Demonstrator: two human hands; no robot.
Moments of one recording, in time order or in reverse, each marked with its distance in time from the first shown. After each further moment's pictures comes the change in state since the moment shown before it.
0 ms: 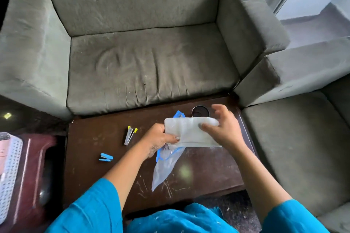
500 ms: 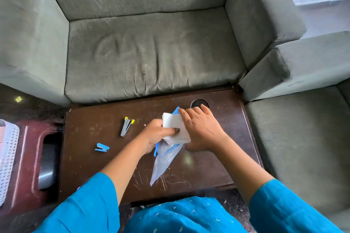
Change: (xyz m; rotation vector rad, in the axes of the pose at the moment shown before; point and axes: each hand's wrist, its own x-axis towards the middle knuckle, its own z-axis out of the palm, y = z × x) left_hand 0.026 -0.013 0.018 -0.114 0.071 -0.040; right_hand 0.020 0.005 0.030 -0.881 -0.309 -0.735
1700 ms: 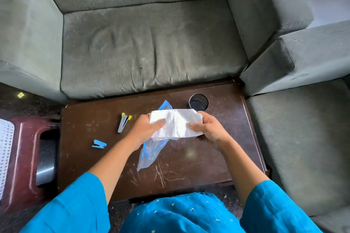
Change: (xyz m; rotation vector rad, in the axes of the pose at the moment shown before) left_hand 0.017 -0.013 -0.020 0.239 0.150 0.073; right_hand -0.009 0.034 0.062 1.832 -0.078 0.602
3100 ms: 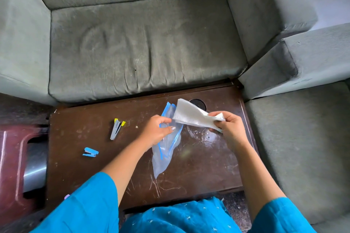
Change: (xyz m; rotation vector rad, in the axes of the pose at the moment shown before) left_hand 0.052 0.006 0.037 0.313 0.016 0.139; right_hand 0.027 -0.010 -0.061 -0.070 0.415 -0.119
